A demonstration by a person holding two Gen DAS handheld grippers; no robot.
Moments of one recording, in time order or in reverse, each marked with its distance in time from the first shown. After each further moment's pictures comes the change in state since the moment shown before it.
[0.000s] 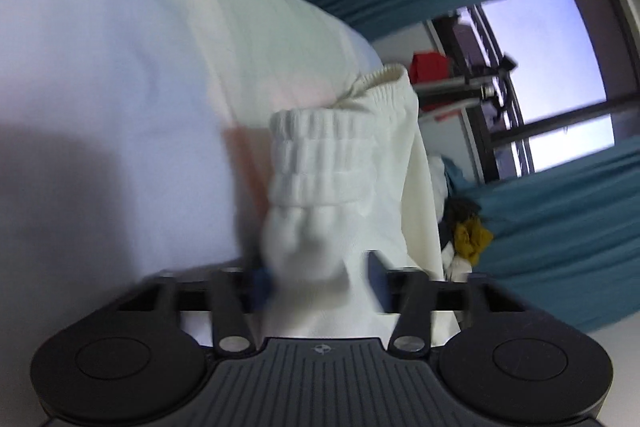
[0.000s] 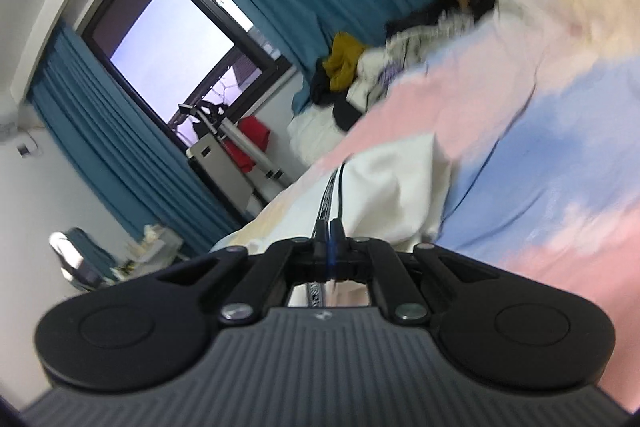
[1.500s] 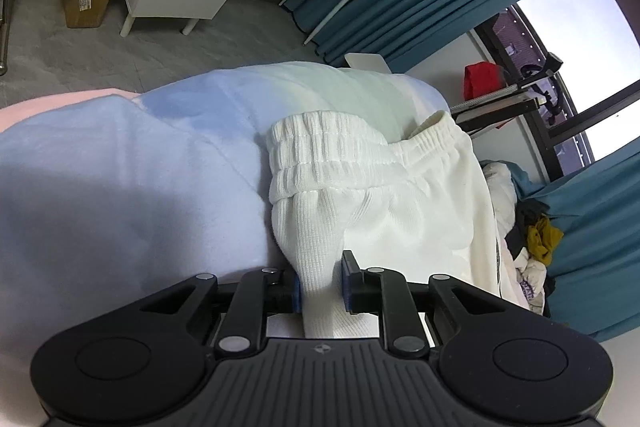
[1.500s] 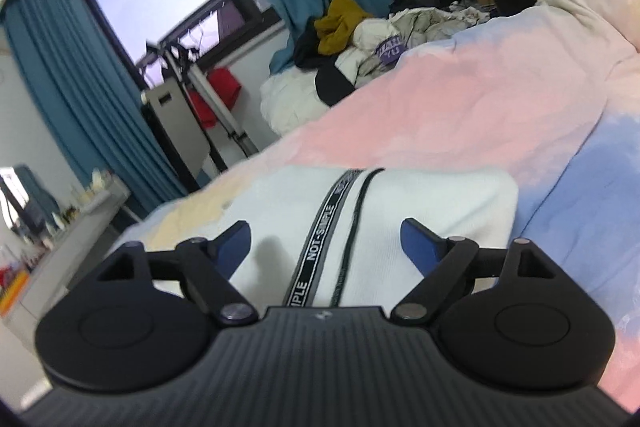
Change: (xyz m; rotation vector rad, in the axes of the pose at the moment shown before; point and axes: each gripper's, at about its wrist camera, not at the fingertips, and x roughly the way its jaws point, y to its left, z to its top) left arm -0.095 0.033 0.065 0.103 -0.037 0.227; right arm 0.148 0.031 -0.001 -0.235 0.090 -0.144
